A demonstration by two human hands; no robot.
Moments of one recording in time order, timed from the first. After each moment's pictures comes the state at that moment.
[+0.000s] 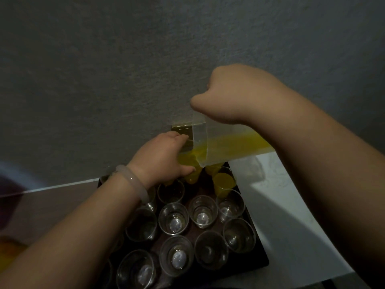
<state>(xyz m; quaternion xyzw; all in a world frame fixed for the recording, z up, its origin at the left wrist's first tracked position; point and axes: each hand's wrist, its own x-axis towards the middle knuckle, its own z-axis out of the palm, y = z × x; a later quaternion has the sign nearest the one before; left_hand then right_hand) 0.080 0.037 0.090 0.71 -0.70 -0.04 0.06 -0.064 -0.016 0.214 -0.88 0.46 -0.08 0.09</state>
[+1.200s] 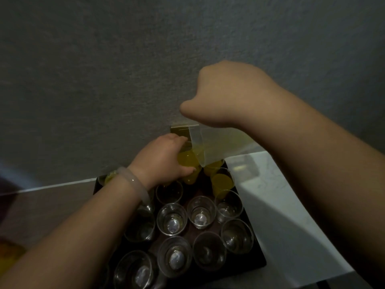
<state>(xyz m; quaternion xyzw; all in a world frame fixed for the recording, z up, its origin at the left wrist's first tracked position) 0.079 0.038 0.086 0.72 -0.69 -0.06 0.10 -0.054 -0.004 0.220 -0.91 0.41 -0.08 0.02</state>
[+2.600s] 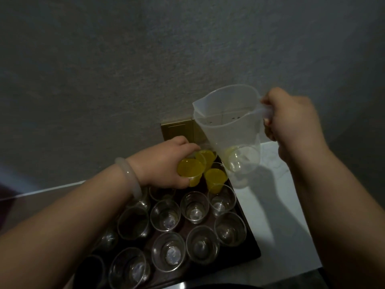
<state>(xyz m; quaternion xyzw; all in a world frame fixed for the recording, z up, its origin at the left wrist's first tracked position) 0.064 0.032 0.092 0.61 -0.78 -0.17 0.02 -0.147 -0.045 0.137 -0.54 0.54 -0.47 0.44</state>
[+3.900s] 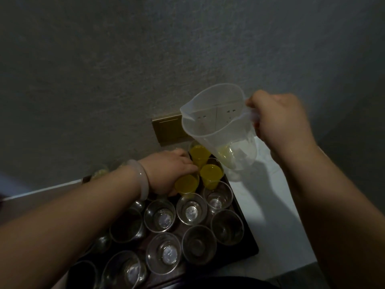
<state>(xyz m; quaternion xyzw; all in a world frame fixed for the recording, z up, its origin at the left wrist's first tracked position) 0.066 0.005 0.042 0.48 -0.86 -0.08 -0.16 -0.142 -0.049 0.121 -0.62 0.52 -0.44 0.39</state>
